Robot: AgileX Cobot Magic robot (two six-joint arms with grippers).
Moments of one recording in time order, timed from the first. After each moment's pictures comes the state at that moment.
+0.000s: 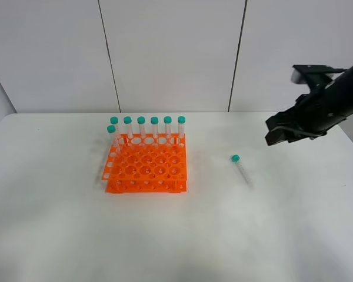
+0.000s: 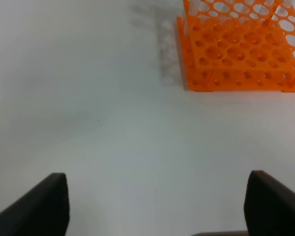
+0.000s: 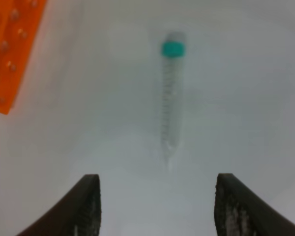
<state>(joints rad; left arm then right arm) 0.03 0.00 -0.57 -0.12 1.17 0.01 0.06 1.56 -1.08 0.28 0.75 -0.34</state>
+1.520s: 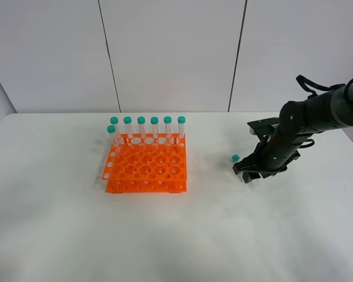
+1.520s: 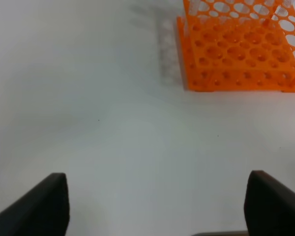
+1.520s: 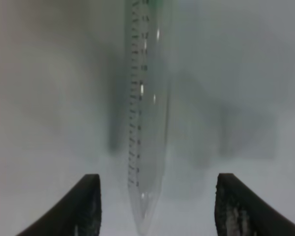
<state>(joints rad) 0.03 0.00 -0.57 -0.12 1.17 0.01 0.17 1.96 -1.09 0.04 0.50 -0.12</state>
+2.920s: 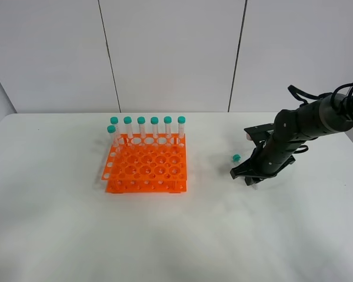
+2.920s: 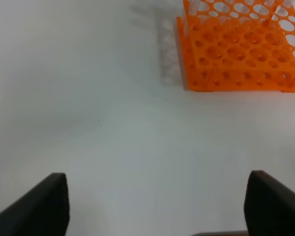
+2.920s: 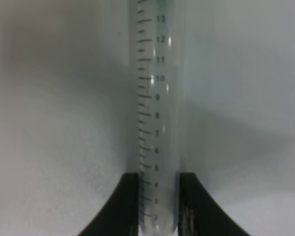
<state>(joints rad) 0.03 0.00 -0.57 -0.12 1.17 0.01 0.17 2.04 -1.10 0.05 0.45 -0.14</state>
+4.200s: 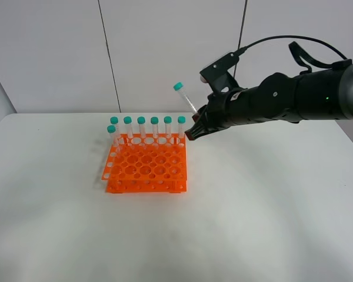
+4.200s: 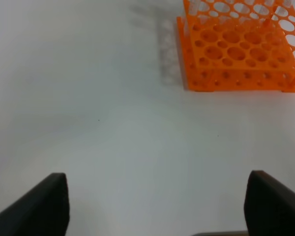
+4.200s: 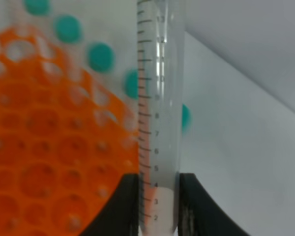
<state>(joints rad) 0.03 0.00 -0.57 -0.12 1.17 0.01 0.46 1.75 -1.09 0.39 0.05 -0.68</state>
